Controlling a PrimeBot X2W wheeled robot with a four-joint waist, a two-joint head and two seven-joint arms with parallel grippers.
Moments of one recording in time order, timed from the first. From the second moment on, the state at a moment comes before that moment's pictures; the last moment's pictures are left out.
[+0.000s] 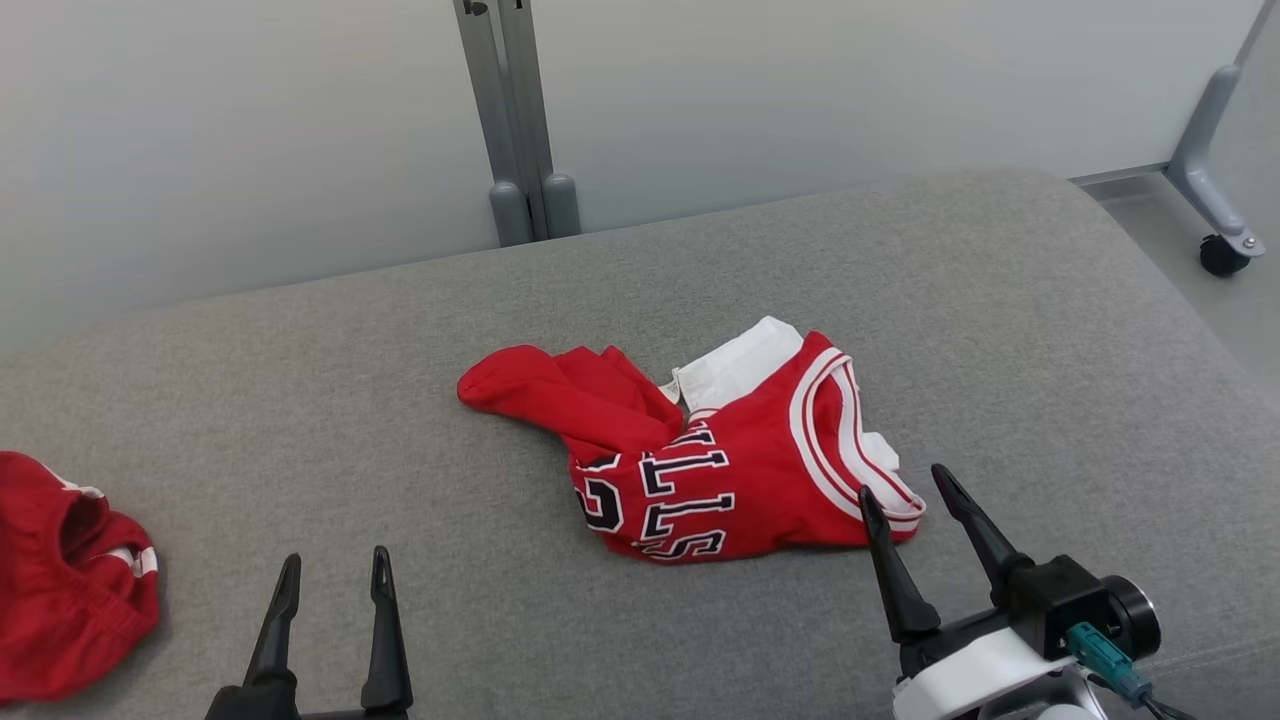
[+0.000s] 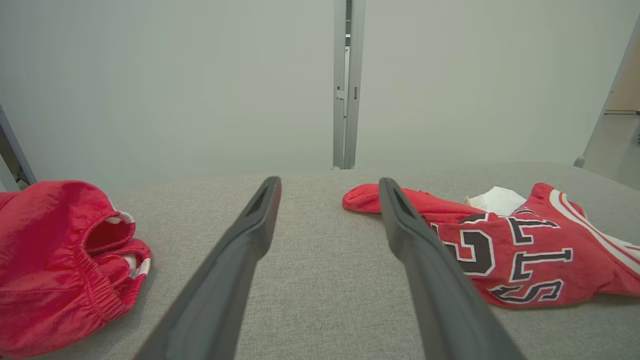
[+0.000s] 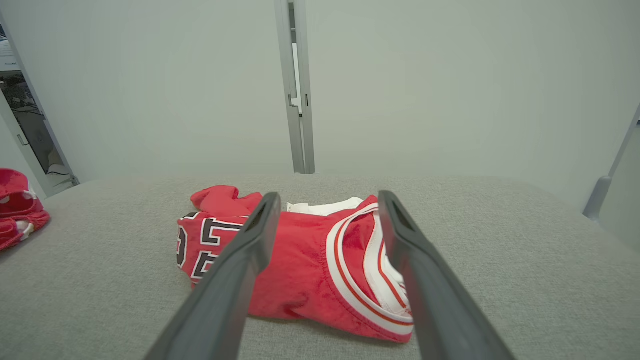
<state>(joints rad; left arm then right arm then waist) 0.19 0.05 -0.09 0.00 -0.14 0.05 -0.26 0.03 -0.07 0.18 0.11 0.10 0.13 -0.26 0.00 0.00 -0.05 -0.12</state>
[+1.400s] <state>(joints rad) 0.18 0.05 -0.13 0.02 -0.14 0.05 -0.26 0.03 -0.07 0.20 0.13 0.09 0.13 -0.26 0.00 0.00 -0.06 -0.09</state>
